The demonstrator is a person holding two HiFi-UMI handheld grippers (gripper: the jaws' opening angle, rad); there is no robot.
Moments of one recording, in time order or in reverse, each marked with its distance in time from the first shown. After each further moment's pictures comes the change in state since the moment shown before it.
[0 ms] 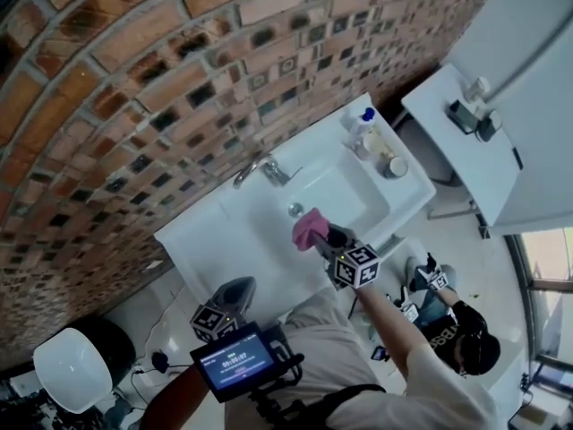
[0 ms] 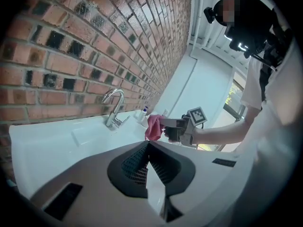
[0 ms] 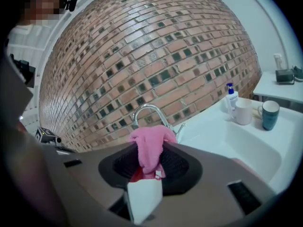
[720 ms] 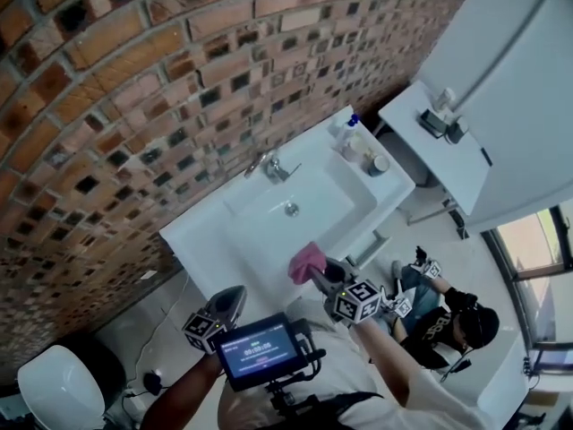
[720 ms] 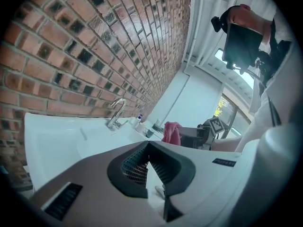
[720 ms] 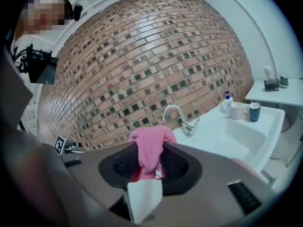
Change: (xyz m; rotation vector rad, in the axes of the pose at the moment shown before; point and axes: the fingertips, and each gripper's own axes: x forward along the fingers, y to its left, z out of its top) left arm -0.109 0.013 -0.043 -0.026 -0.127 -0.118; right arm -0.085 0.153 -0.051 -0.020 -0.066 -0.052
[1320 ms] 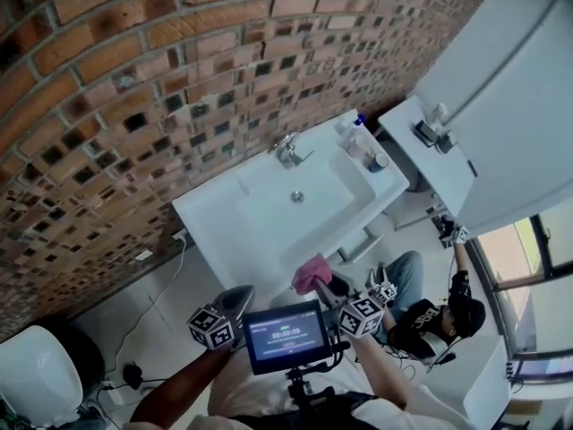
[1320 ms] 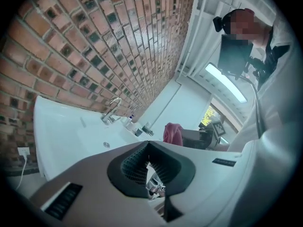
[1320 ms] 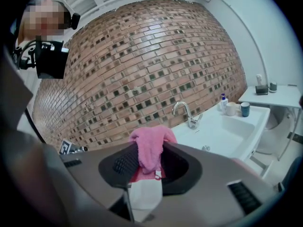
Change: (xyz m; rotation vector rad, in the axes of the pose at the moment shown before) left arm -0.091 -0.027 -0.055 -0.074 -0.060 -0.138; right arm -0.058 0.101 -0.072 -0.042 0.012 -0.085
